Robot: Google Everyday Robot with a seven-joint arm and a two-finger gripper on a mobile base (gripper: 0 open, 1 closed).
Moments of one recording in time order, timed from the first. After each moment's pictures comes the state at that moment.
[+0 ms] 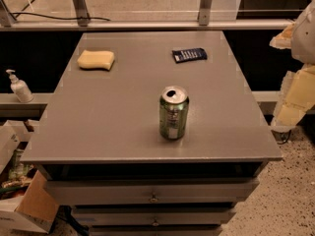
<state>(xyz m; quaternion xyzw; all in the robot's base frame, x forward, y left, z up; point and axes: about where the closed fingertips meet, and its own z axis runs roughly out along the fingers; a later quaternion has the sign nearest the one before) 0.438 -0.217 0.976 -0.60 0.78 -0.03 0.16</state>
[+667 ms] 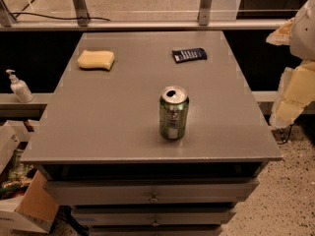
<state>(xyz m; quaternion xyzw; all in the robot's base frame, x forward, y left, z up) 0.444 -0.214 0.979 -0.61 0.77 -0.03 0.17</state>
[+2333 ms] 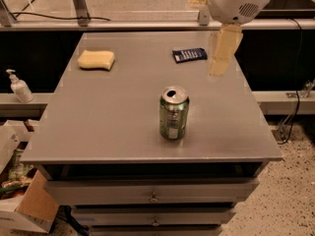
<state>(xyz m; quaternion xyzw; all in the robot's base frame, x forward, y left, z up) 0.550 -0.097 0.996 -0.76 0.60 -0.01 0.24</state>
